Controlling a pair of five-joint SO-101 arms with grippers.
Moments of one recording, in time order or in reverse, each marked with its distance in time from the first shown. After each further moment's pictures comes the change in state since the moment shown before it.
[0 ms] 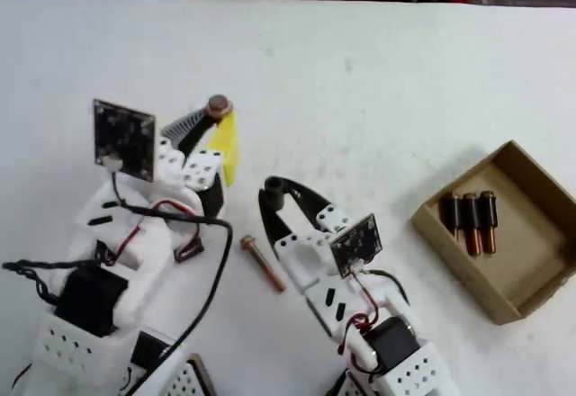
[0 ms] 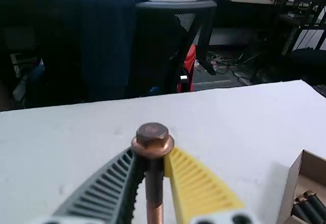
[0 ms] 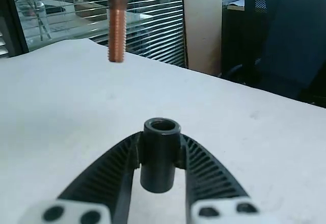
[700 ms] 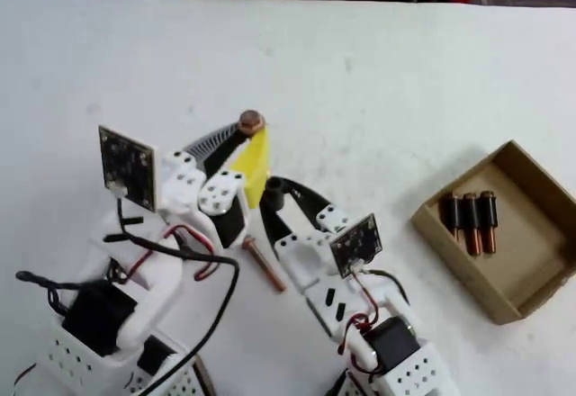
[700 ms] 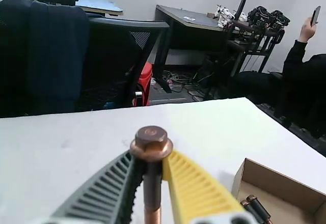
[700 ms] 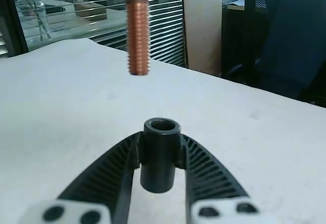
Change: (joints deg) left arm 9.0 -5.2 4.7 -4.7 5.4; right arm 0.0 0.0 0.0 0.0 0.0
